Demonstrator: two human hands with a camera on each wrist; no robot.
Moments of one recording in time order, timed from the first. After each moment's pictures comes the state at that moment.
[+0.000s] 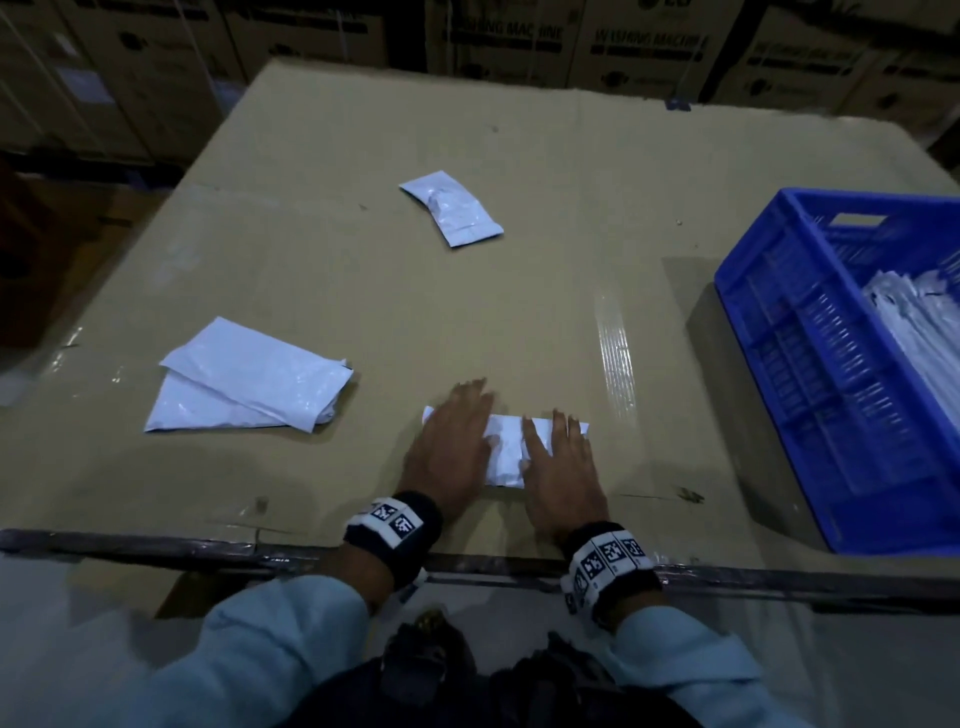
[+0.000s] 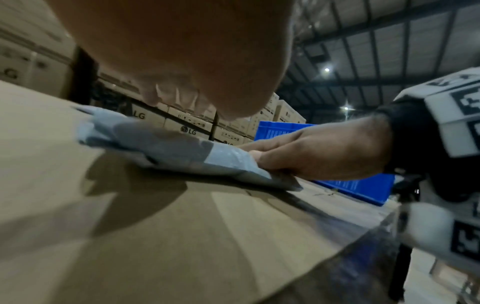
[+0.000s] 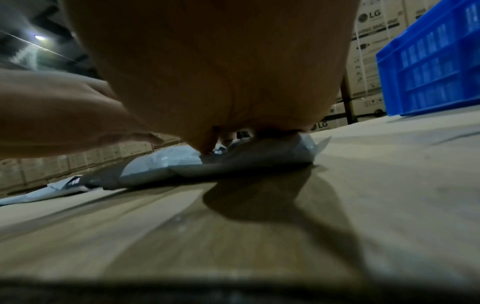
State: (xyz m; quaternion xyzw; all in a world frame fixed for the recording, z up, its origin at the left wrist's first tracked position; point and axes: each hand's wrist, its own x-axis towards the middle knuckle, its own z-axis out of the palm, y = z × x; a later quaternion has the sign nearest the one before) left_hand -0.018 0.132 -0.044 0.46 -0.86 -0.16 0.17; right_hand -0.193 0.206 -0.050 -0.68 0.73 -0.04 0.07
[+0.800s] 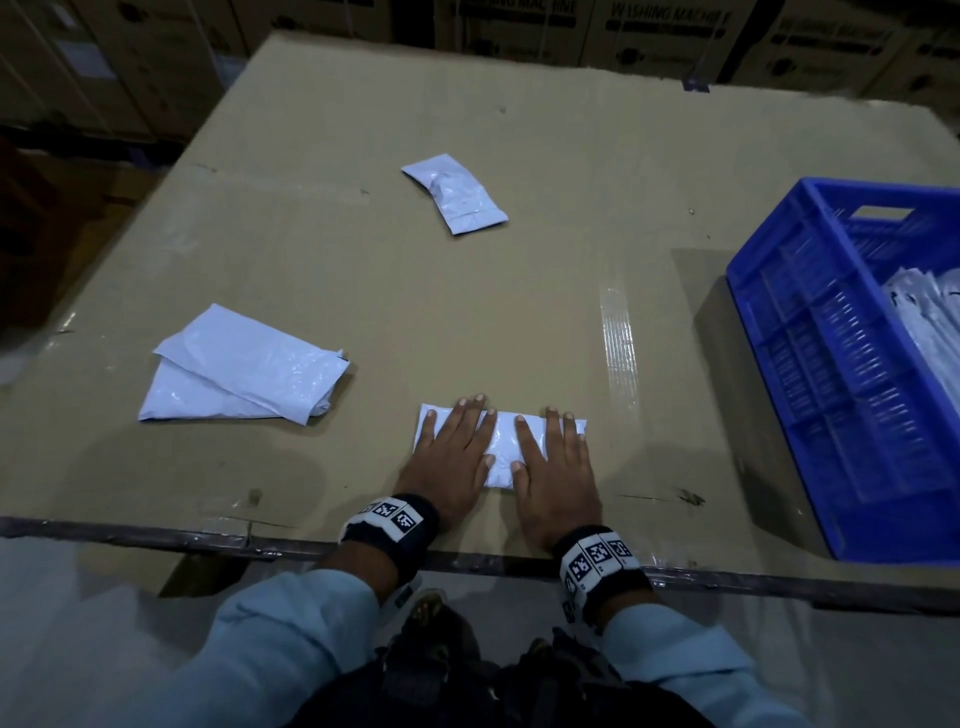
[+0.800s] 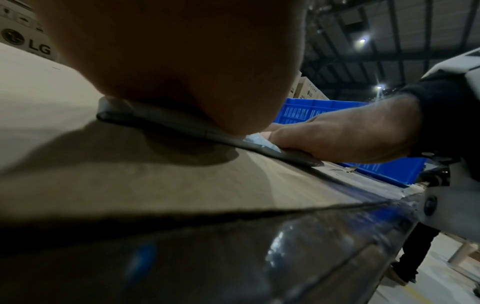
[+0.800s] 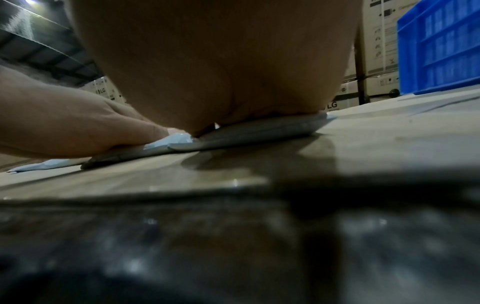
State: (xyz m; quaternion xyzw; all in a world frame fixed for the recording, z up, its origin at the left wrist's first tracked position) left_hand -0.011 0.141 -0.080 0.43 -0.90 -0.09 0.03; right_hand -0.195 0.211 -0.073 -0.68 0.73 -0.08 0.07
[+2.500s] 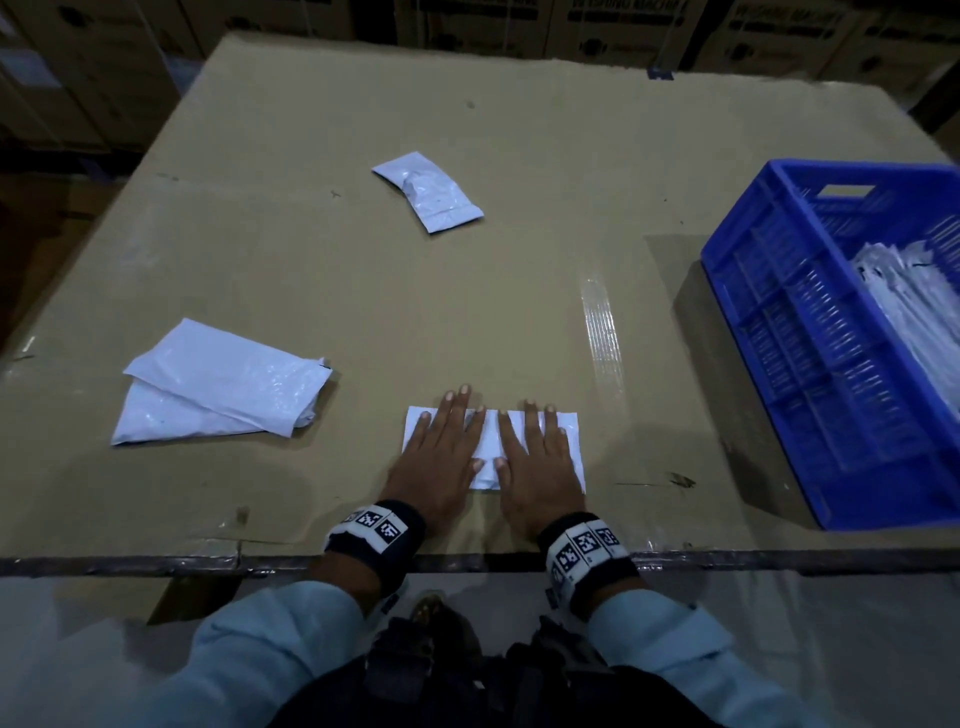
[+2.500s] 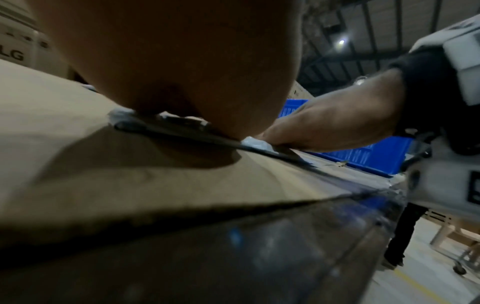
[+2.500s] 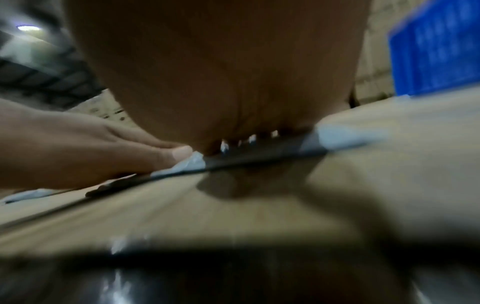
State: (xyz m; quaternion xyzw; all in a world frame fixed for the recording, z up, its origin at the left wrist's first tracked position) left_hand -0.004 0.134 -0.079 0.40 -0.91 -0.10 0.01; right_hand -0.178 0.203 -0.059 -0.66 0.74 -0.04 0.12
